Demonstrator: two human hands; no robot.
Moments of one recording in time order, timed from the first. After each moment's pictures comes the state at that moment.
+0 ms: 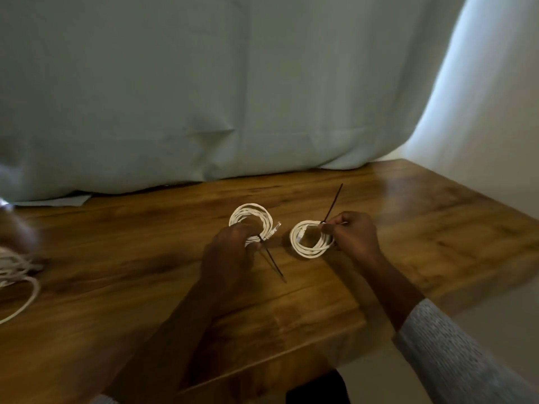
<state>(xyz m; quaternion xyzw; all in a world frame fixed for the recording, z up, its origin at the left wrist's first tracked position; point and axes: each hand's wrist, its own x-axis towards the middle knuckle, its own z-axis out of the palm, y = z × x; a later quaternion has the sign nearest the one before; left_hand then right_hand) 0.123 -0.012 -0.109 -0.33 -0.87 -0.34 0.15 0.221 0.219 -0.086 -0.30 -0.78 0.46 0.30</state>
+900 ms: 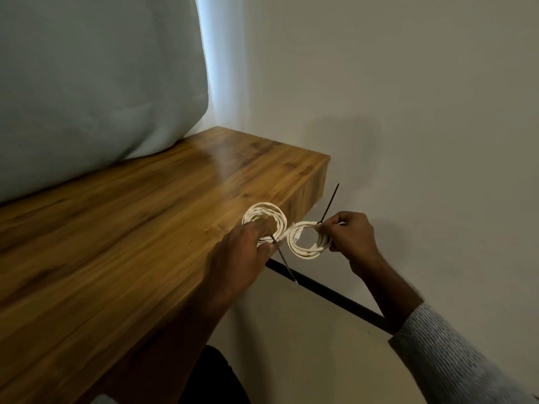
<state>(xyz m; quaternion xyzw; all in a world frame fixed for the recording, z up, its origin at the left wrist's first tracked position) 0.346 0.221 -0.110 -0.61 -0.73 -0.31 0.01 0.528 0.351 -0.124 -0.53 -0.62 0.41 0.41</state>
